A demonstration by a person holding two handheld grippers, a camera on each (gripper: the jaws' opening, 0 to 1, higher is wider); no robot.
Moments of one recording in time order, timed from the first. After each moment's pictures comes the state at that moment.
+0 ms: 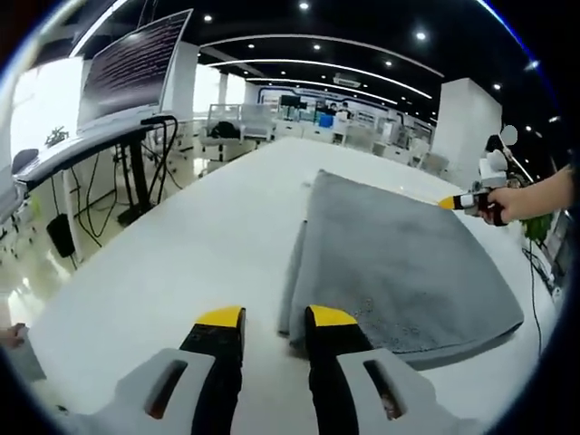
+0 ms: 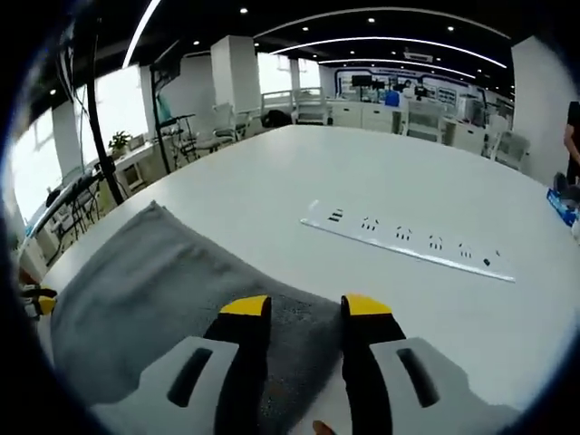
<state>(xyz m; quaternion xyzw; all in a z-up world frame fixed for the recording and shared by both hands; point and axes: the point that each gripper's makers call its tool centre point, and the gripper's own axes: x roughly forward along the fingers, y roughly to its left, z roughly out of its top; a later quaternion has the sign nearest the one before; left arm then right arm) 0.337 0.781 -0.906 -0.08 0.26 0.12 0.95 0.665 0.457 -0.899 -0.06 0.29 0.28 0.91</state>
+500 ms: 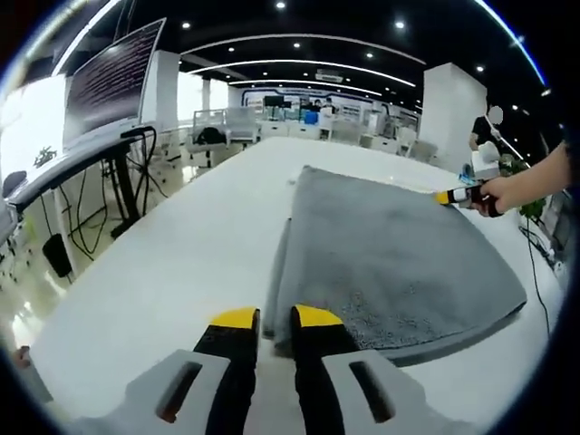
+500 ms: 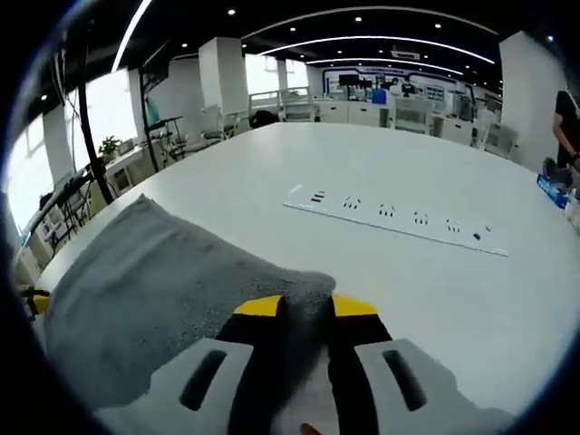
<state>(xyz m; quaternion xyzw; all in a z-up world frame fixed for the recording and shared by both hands) 0.342 0.769 -0.910 -0.04 0.26 0.08 0.96 0.660 0.448 -0.918 -0.03 0.29 0.27 0.92</state>
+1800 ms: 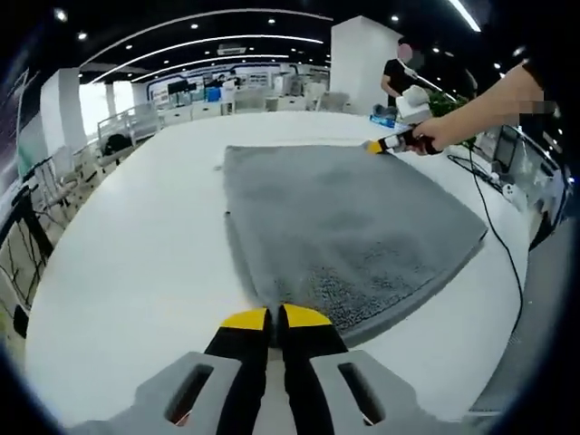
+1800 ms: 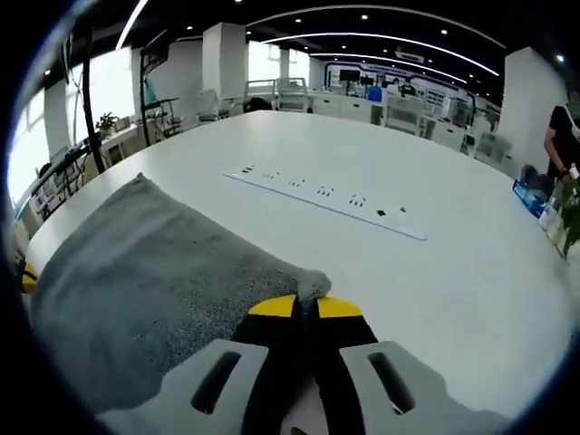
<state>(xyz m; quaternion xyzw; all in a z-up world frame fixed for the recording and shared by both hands) 0.353 0.610 -0.908 0.06 0.33 -0.14 0.93 0.655 0.308 -0.916 -0.10 0.30 0.25 0.91</state>
